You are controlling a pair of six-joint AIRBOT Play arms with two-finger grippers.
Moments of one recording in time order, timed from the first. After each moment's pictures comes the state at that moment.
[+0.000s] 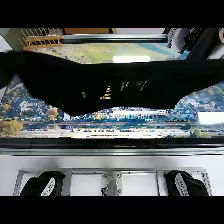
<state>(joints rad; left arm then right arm) 0.04 -0.70 1.58 1.00 -1.21 -1.47 -0.41 -0.71 1.59 -1.27 1.18 1.61</state>
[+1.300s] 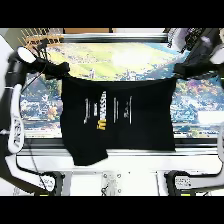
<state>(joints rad) 0.03 -1.71 1.77 1.16 -1.18 -1.61 -0.14 -1.57 1.68 -1.28 1.18 1.58</state>
